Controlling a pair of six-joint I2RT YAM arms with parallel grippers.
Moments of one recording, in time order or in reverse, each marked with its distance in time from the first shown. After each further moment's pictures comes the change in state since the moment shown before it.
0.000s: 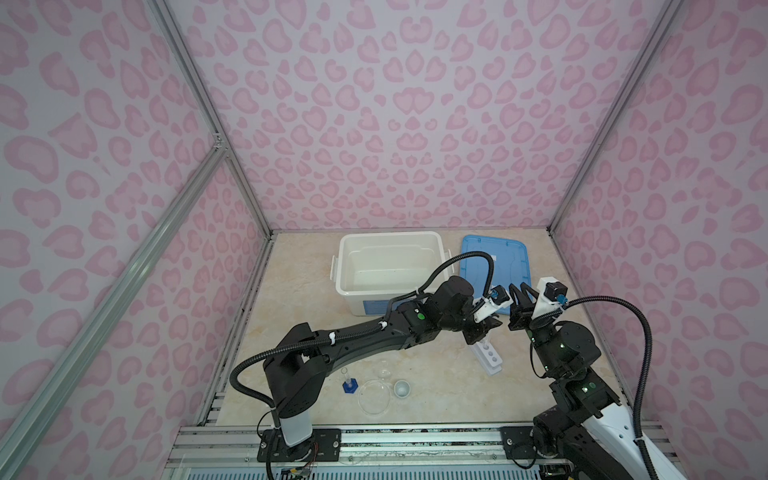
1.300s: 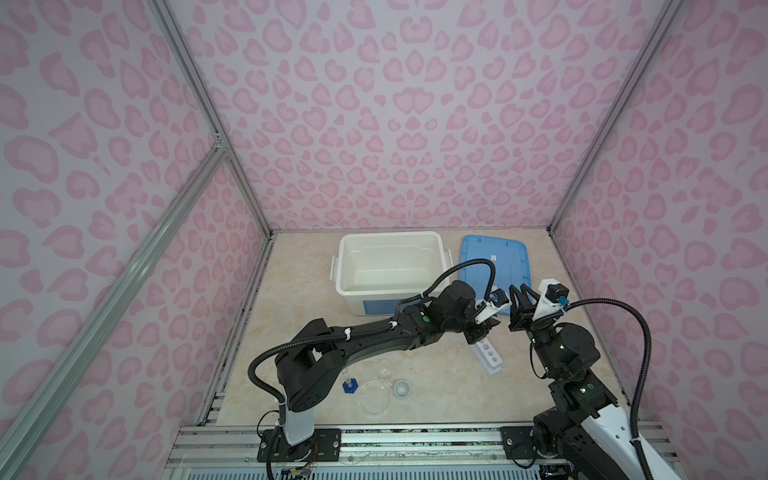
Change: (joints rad) left arm 0.003 0.064 -0.026 0.086 -0.042 0.021; right arm -0.034 -0.008 -0.038 0.035 -0.050 0.029
